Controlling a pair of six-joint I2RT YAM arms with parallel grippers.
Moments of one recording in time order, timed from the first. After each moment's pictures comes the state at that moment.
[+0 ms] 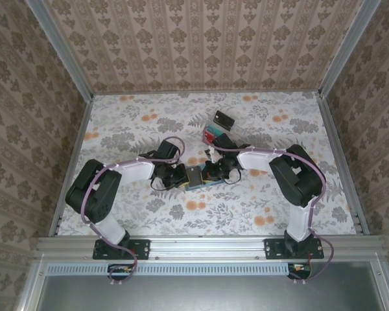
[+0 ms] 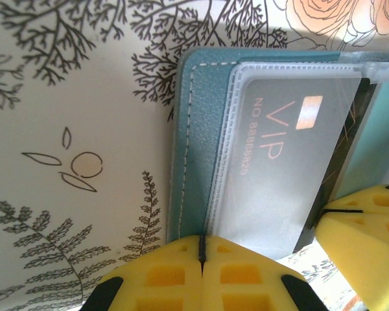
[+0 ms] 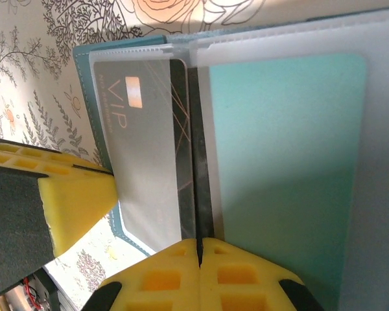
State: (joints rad) left arm -0.60 1.67 0.82 -0.32 0.40 -0.90; right arm 0.57 1.89 1.08 -0.32 -0.53 0.57
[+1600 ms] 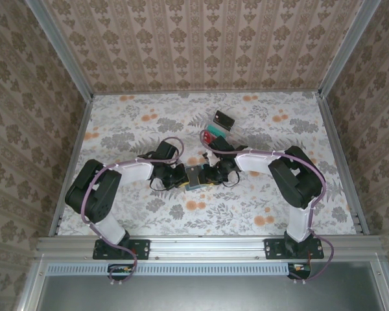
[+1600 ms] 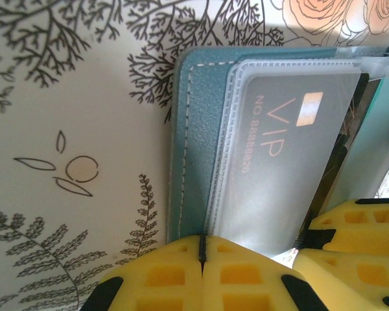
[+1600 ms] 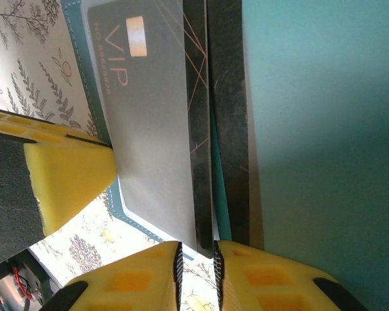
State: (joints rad) left arm -0.59 1.67 0.79 -0.28 0.44 -0.90; right arm 0.62 1.89 1.09 -0.37 -0.51 0.57
